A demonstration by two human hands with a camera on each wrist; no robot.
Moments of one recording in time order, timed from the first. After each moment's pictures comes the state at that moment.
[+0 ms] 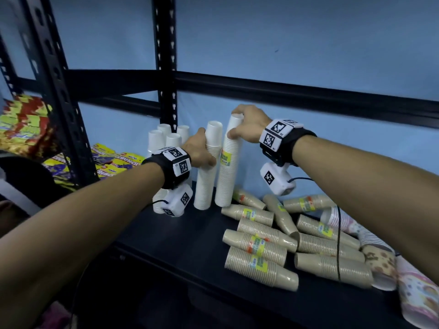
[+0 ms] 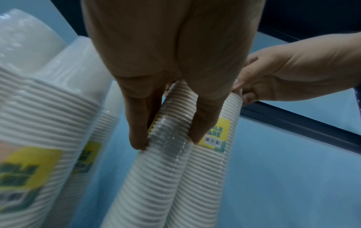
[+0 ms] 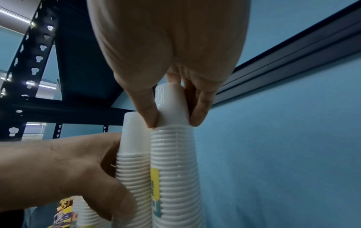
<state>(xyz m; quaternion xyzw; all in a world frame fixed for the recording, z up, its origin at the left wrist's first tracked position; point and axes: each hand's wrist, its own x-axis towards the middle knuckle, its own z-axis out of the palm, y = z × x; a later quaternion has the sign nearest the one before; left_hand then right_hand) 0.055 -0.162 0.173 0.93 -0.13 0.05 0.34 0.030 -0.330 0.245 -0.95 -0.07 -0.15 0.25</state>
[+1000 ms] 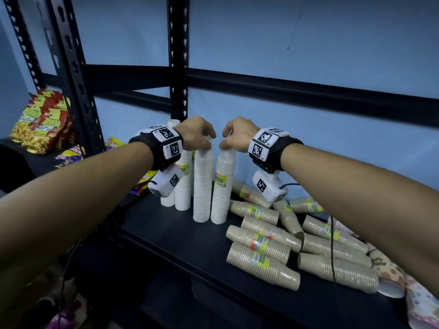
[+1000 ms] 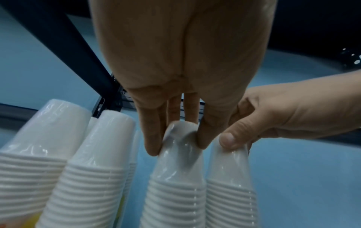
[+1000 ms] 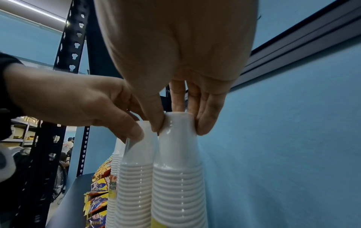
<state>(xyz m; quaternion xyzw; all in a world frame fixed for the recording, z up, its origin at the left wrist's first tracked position) 0.035 -0.135 0.212 0.96 -0.18 0.06 0.22 0.021 -0.297 0.222 -0.97 -0.09 -0.08 0.21</state>
